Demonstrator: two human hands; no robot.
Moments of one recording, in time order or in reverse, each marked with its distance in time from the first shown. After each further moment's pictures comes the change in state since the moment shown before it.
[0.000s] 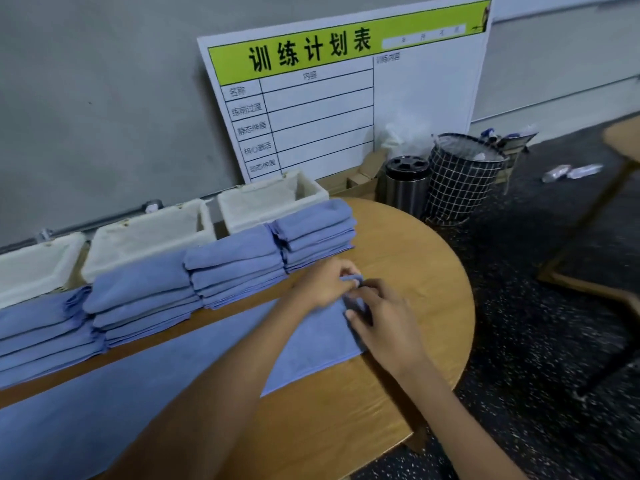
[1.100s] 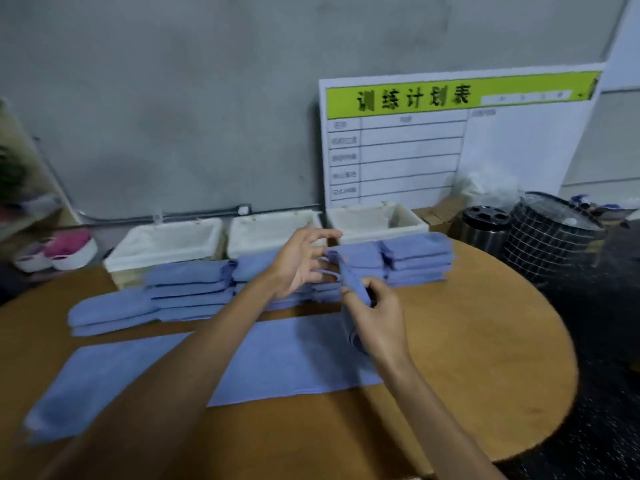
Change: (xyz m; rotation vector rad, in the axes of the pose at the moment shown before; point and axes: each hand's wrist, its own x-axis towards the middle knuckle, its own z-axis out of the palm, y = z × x) left_hand -0.175 -0.048 -0.165 -1.144 0.253 -0.134; right_hand 0.004 -0.218 0.012 0.906 -0.001 0.164
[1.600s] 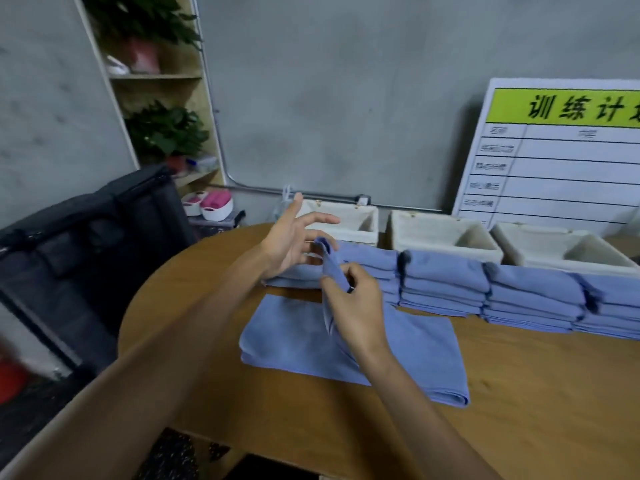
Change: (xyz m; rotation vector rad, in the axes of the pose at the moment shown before) left_hand -0.203 0.062 -0.235 0.099 0.323 0.049; right_hand -0.076 -0.053 0.274 0.055 -0.387 -0.096
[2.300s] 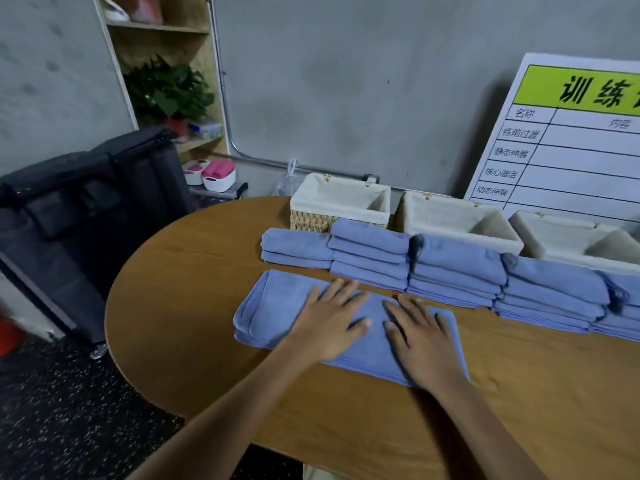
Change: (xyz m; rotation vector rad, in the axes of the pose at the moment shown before) left_hand -0.017 -0.160 0.063 1.426 -0.010 0.024; right_hand -0.004 0.131 -0.108 -1.144 -0.386 0.007
